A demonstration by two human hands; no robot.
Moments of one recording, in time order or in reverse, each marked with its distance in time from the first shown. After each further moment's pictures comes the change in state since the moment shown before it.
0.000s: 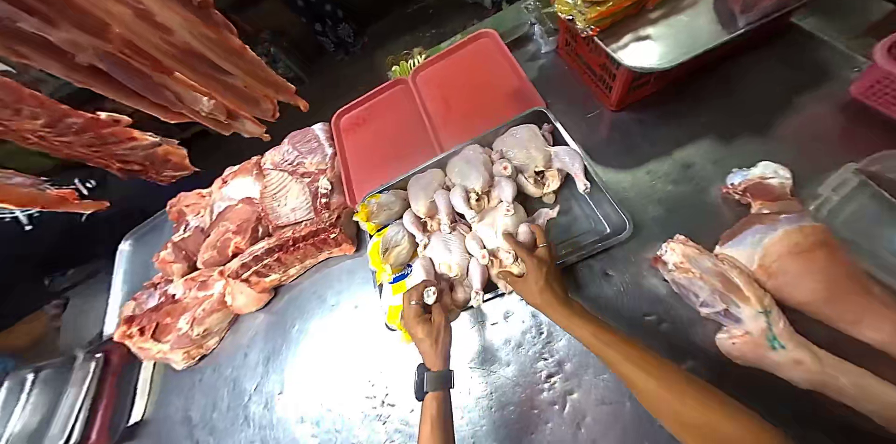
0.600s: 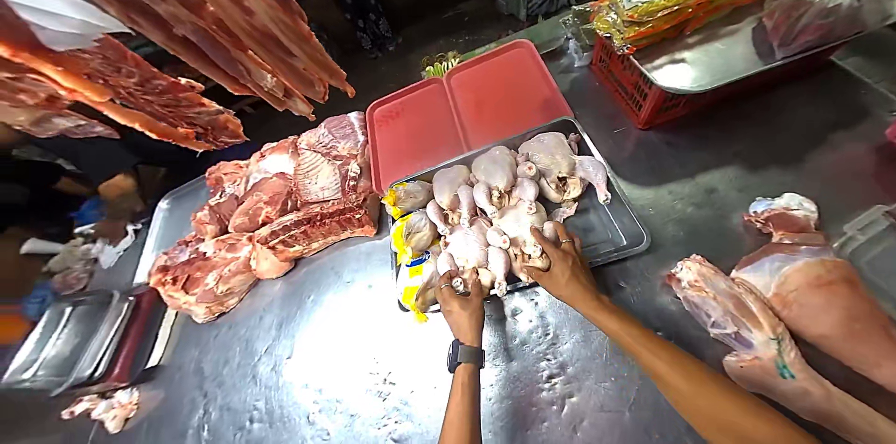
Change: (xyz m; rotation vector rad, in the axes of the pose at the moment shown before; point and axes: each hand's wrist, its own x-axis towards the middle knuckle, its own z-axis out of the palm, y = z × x) left_hand -0.022 0.008 0.030 0.240 0.015 -0.388; right_hand 0.008 0.006 -0.027 -0.173 -0.117 -0.054
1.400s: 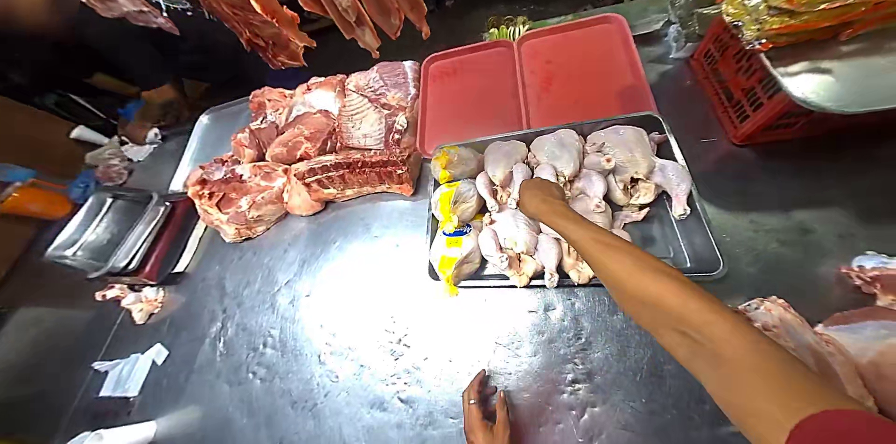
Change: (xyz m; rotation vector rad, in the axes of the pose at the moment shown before) left_hand -0.194 -0.122 -0.067 -0.222 -0.049 -0.221; right_hand 0.141 -0.153 0.043 -0.461 -0.472 0.034
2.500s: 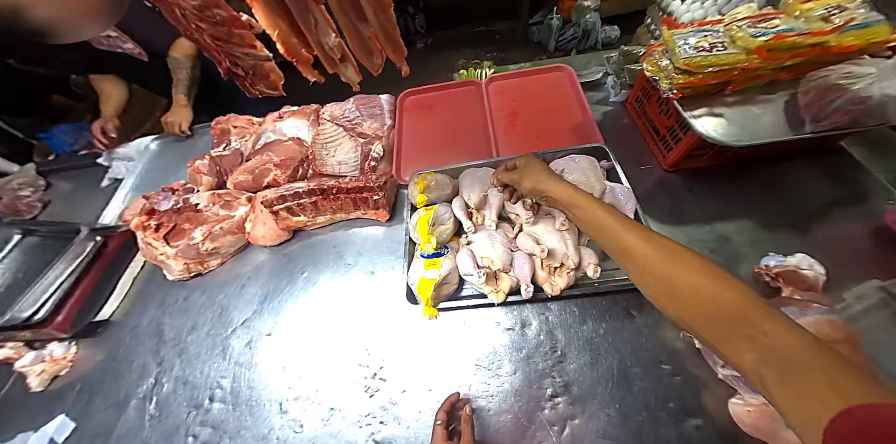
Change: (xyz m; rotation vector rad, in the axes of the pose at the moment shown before) left_hand 0.023 0.009 -0.026 -0.129 -0.056 -0.066; right_hand -0.032 0.027 -0.098 0.985 -0.030 -0.268
